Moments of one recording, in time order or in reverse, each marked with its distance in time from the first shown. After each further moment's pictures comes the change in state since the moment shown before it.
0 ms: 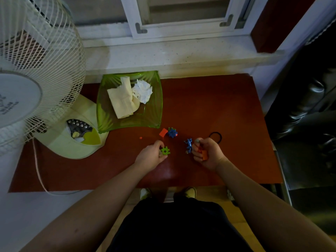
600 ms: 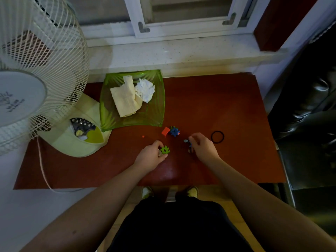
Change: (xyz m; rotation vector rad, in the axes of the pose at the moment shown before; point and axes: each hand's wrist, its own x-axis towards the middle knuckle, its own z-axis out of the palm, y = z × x) left_hand -0.009 -0.005 -0.002 -0.049 0.026 -0.034; right_hand 0.005 0.003 0.027 -1.241 0.435 -0.194
